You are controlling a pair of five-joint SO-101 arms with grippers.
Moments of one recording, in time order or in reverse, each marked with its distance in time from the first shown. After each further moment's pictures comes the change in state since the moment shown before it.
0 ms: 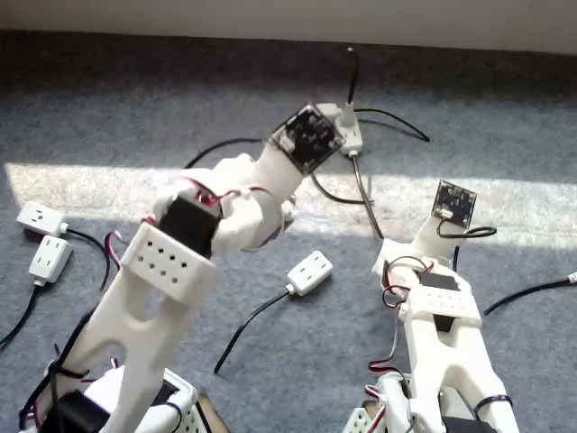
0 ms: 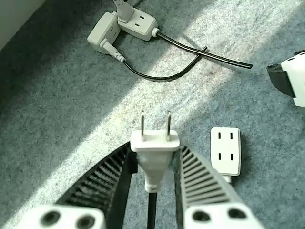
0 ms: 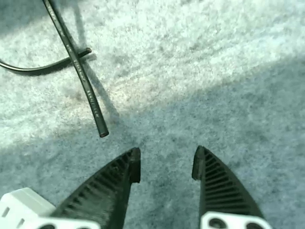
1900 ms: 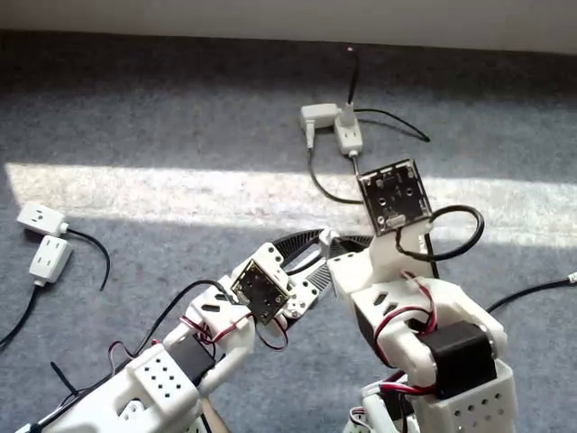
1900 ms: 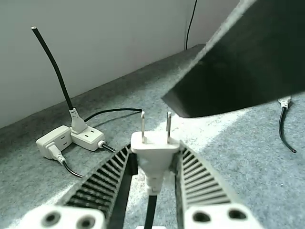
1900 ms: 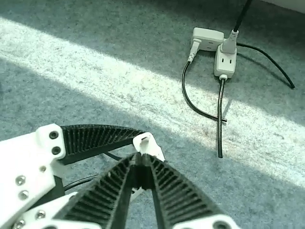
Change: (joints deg) left arm 16.4 -34.8 68.7 -77.2 15.6; right arm -27.3 -33.6 -36.1 54.1 15.7
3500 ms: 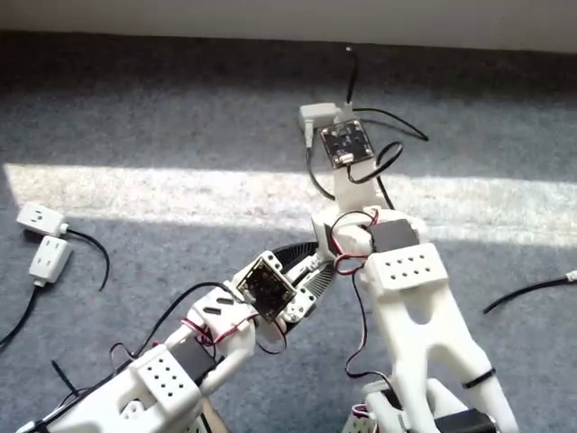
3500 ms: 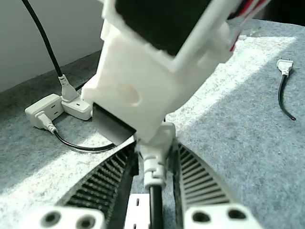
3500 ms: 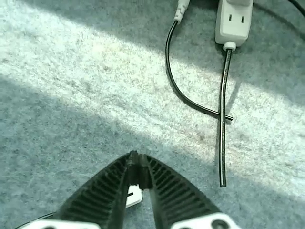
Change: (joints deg) left arm -2.5 0.6 1.3 0.4 0.3; right arm 9.3 40.8 9.8 -31.1 5.1
